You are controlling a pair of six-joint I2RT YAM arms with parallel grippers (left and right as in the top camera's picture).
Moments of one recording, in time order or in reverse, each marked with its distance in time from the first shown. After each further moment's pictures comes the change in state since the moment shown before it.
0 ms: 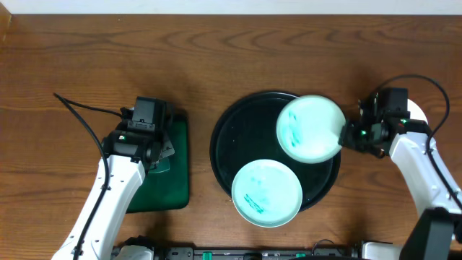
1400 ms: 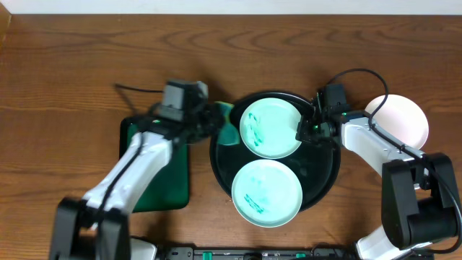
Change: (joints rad) left arm -0.146 0.281 0.001 0.600 0.713 -0.167; right arm 0.291 0.272 0.024 0.234 0.027 0.241
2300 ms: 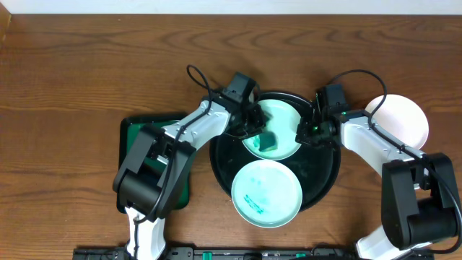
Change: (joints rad) left arm -0.218 0.476 0.364 -0.145 -0.056 -0.150; right arm 0.004 0.000 0.009 -0.051 -0.011 -0.011
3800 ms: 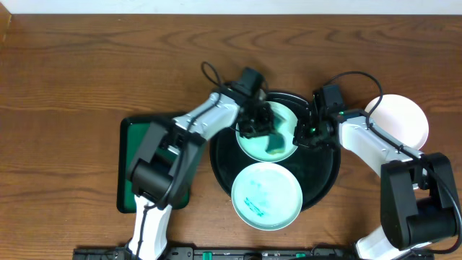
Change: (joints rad) left arm 0.014 0.111 0.137 -0.081 0.156 0.042; right arm 0.014 0.000 0.008 -0.049 -0.034 0.000
